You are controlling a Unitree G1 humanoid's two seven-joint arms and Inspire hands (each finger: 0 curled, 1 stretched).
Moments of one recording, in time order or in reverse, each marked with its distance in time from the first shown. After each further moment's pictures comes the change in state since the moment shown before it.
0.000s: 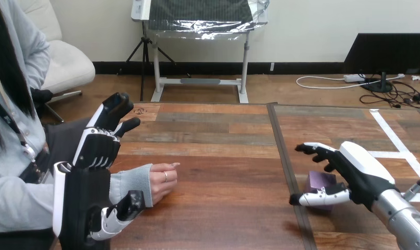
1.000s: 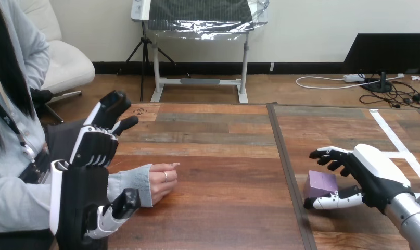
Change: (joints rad) left arm 0.002 0.011 -0.004 -0.022 -0.024 0.019 -0.015; right arm 0.015 -0.039 0.002 0.013 -0.053 0.011 -0.083
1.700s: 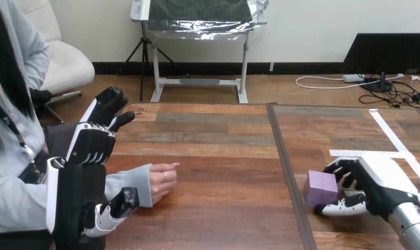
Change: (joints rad) left arm 0.012 0.006 0.000 -0.051 -0.012 0.031 -0.010; right arm -0.002 0.015 0.051 0.066 -0.090 0.086 -0.187
